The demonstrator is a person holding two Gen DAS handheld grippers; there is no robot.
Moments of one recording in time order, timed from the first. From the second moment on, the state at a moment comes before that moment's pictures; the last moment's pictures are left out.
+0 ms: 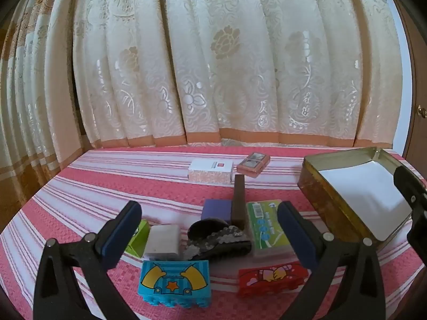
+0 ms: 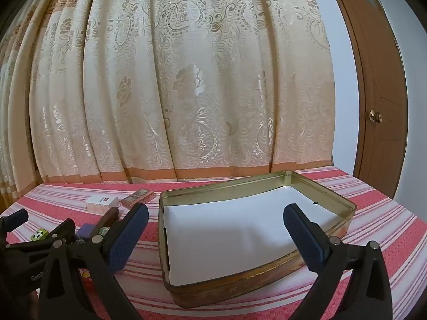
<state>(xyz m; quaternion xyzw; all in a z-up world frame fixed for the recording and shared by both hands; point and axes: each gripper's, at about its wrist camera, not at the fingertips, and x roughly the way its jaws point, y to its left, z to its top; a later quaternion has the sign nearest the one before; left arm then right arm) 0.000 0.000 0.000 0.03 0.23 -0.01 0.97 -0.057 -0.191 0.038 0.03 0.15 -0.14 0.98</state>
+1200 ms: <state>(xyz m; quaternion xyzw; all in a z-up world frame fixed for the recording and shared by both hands) -0.003 -0.001 0.002 0.02 0.22 -0.01 0.98 -0.058 -0.191 0.036 0.03 0.15 -0.14 0.98</state>
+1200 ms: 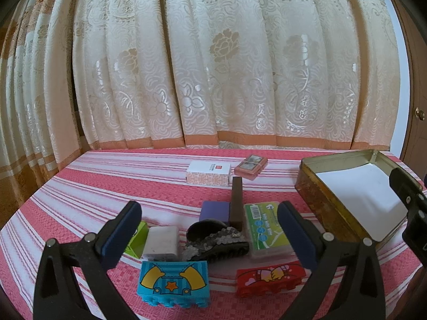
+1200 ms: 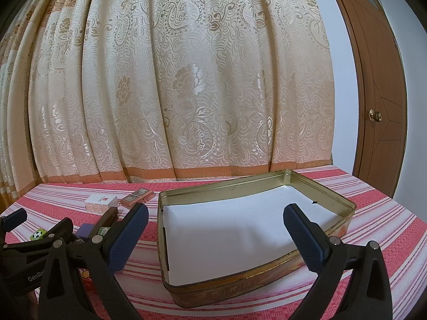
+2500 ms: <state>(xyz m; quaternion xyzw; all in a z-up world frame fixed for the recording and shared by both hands) -0.001 0.005 0.001 0.01 0.24 -0.03 0.97 -0.057 -0.184 0.032 0.03 0.16 -0.11 0.98</state>
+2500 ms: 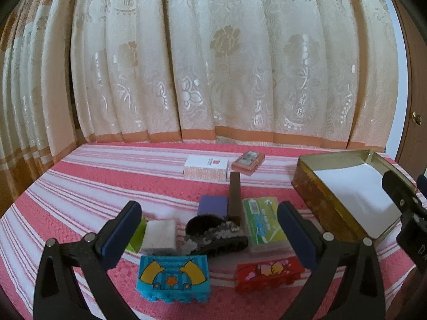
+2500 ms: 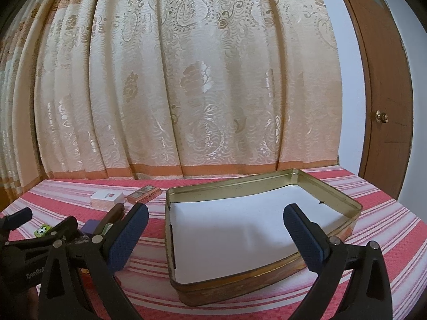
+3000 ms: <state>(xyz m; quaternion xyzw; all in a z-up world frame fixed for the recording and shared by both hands) -0.034 0.067 -0.009 0.00 0.28 0.01 0.96 -0.047 -0.146 0.023 0.00 0.22 0.04 0.98</state>
